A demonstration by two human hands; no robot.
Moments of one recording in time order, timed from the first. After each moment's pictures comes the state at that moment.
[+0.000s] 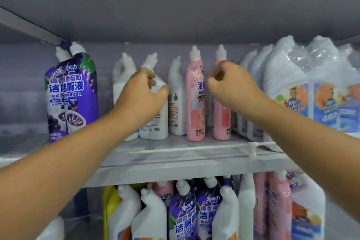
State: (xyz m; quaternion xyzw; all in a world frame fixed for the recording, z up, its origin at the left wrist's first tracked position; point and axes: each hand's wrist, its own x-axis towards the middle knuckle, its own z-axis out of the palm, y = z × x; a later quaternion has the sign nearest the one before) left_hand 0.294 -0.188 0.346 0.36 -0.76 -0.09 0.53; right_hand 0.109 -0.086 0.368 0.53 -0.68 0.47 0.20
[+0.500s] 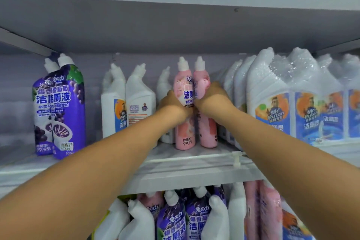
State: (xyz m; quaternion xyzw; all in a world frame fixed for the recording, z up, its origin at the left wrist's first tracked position) left_hand 0.177 -0.206 0.351 0.41 -0.79 -0.21 0.40; right_hand 0.073 -0.143 0.365 0.45 -0.73 0.51 0.04
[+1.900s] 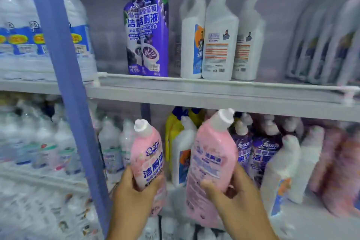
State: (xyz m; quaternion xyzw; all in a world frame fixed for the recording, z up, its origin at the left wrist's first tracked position) left_hand 0.448 -0.106 0.023 0.53 -0.53 -0.32 0.57; right_hand 0.230 -0.040 0.046 0.51 -0.51 0.62 -0.31
